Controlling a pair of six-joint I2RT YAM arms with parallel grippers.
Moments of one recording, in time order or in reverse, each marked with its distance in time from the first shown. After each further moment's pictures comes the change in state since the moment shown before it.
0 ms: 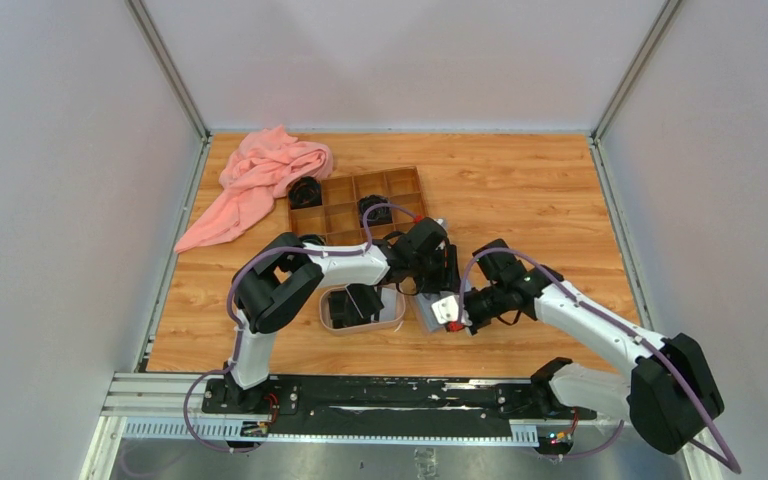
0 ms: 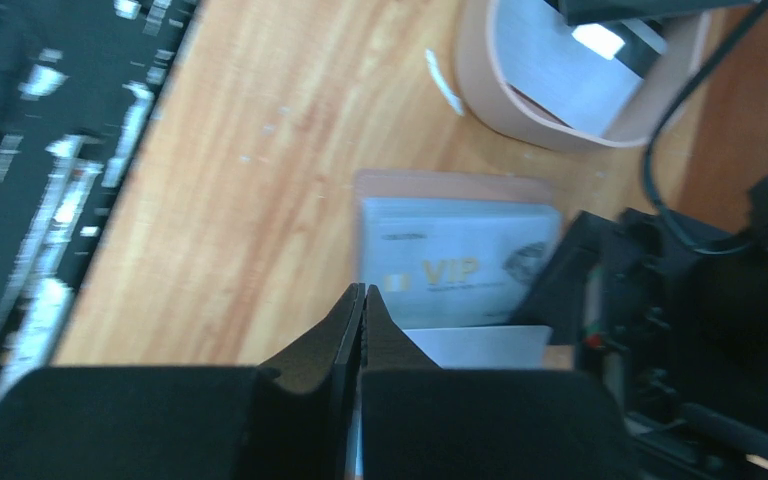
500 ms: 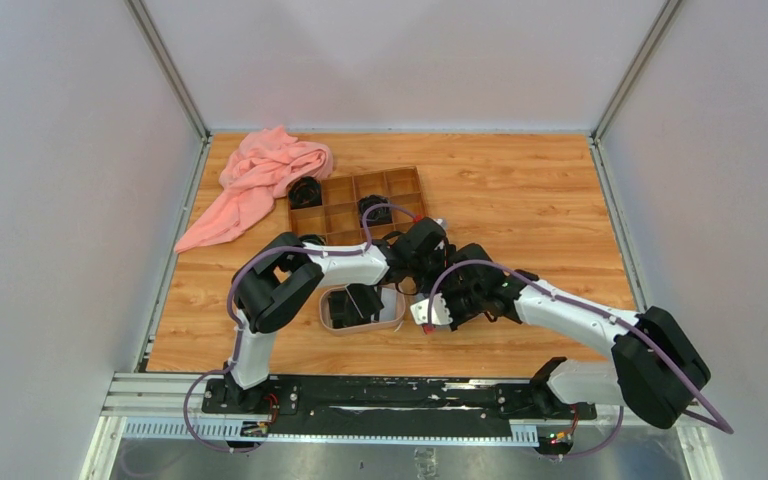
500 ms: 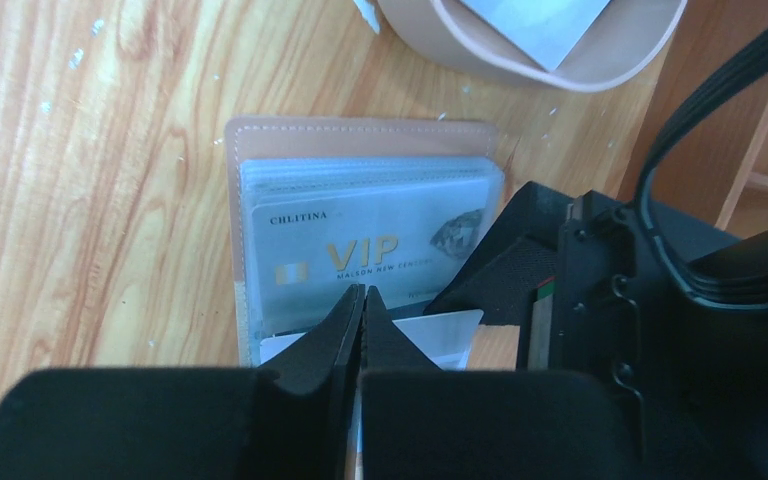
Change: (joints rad) left arm 0.003 0.000 -0.004 0.009 0.010 -0.003; right arm 0.132 0.110 -0.023 0.254 0.312 0.074
